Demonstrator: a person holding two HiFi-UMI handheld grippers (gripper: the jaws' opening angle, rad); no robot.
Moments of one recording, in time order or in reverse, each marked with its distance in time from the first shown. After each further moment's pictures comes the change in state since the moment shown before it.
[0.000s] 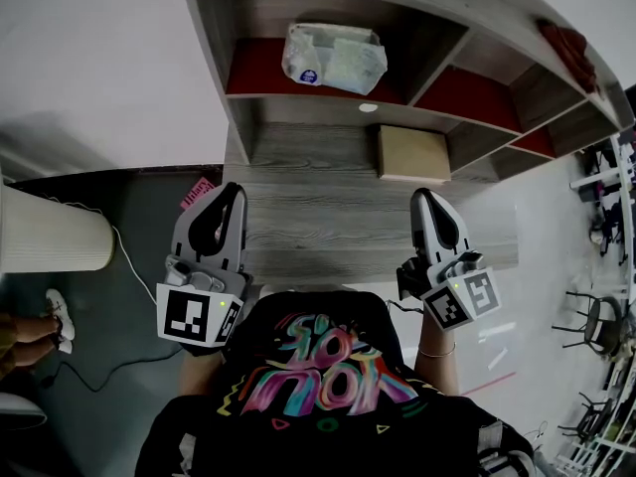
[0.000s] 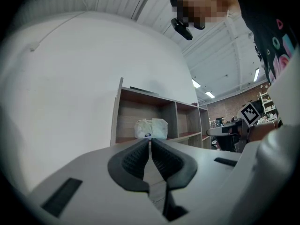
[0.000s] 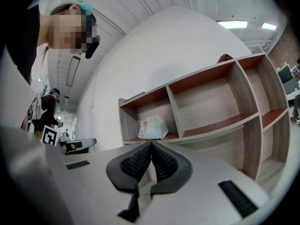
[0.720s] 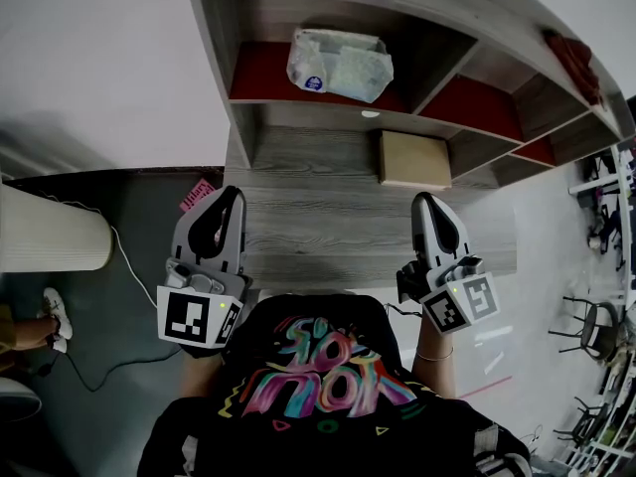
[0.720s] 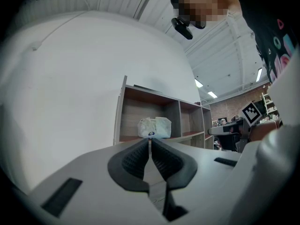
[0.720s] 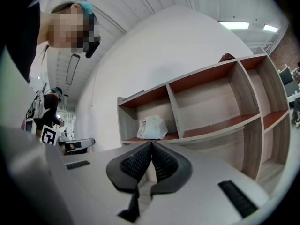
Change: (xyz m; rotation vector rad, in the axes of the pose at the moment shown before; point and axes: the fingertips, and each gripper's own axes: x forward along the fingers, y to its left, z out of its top) left arm 0.003 0.011 -0.004 -0.013 0.007 0.023; right arm 0.008 -0.003 -0.001 -0.024 0.018 -0.013
